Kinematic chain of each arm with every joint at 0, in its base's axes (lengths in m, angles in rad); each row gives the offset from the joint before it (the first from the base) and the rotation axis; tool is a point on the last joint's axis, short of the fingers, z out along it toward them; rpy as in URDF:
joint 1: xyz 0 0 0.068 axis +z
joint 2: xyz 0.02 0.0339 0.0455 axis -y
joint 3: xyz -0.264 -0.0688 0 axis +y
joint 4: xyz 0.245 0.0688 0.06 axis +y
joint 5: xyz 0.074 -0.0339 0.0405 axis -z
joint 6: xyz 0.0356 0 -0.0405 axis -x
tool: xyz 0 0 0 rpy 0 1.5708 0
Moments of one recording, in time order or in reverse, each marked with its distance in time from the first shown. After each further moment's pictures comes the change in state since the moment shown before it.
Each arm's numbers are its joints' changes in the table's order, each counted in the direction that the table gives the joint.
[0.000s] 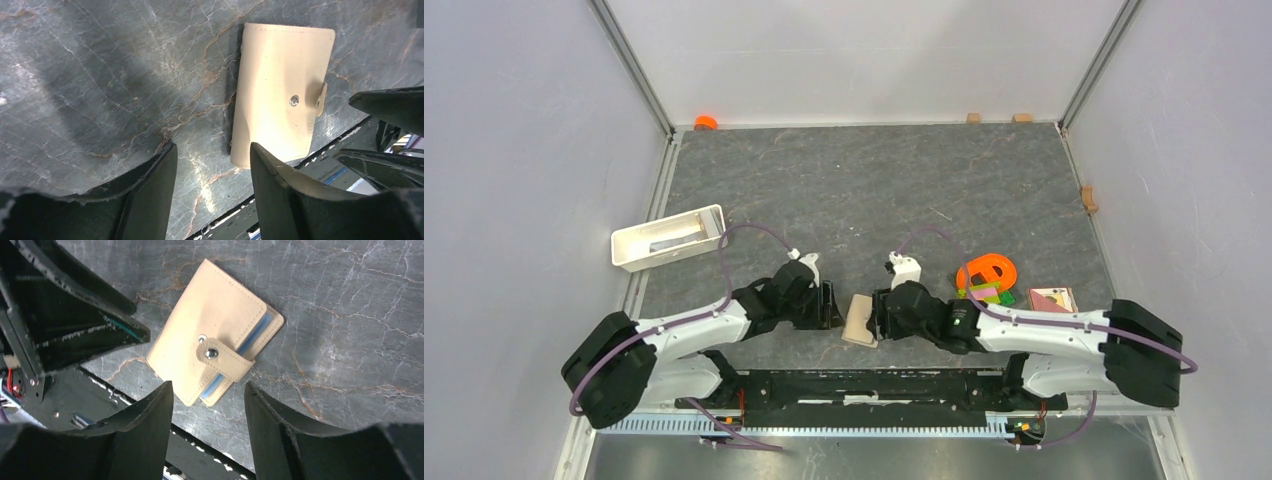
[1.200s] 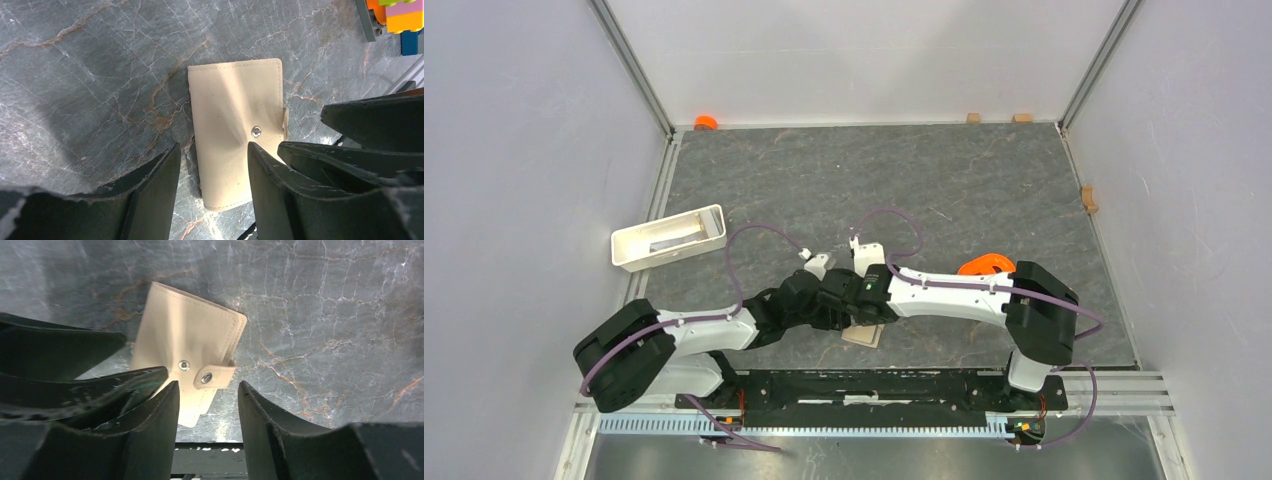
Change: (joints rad) left arm -0.094 -0.080 0.107 -0.419 -0.084 -0.001; right arm 0.052 -0.556 -0.715 0.776 0.219 -0.266
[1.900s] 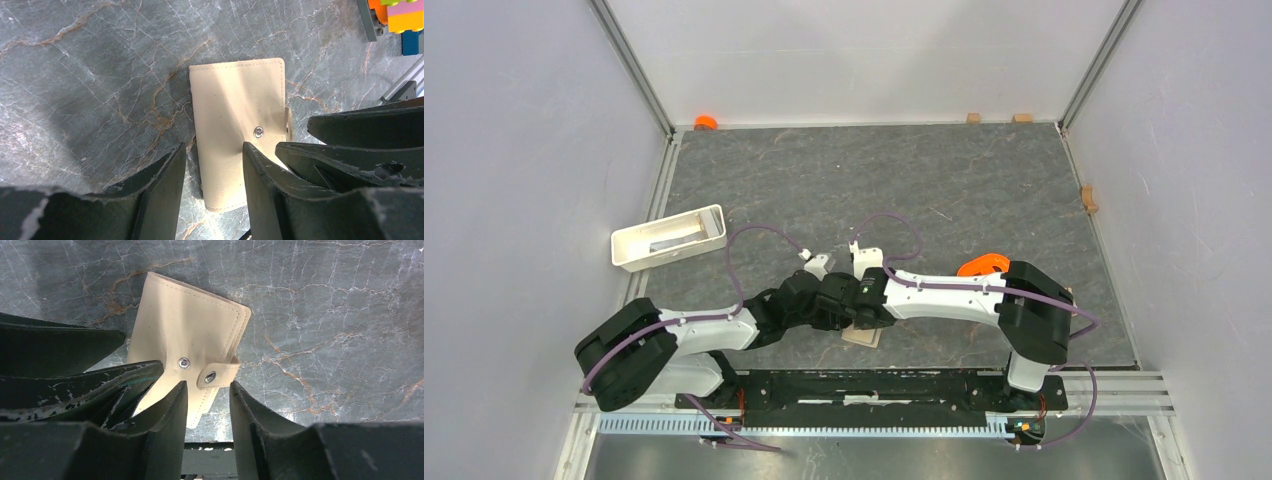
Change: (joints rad) left arm 0.001 -0.010 0.006 -0.014 0.004 0.002; right arm 0.011 -0.023 0.026 -0.004 -0.018 -0.031
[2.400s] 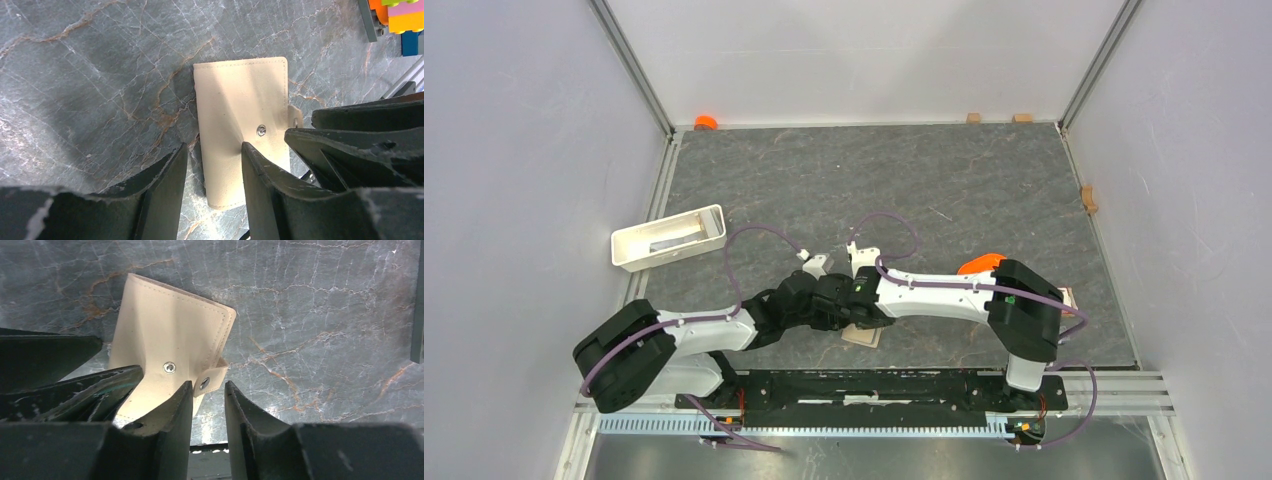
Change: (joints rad) left arm 0.007 0.011 0.010 -0.001 0.004 0.001; right arm 0.002 -0.042 -0.045 0.068 0.024 0.000
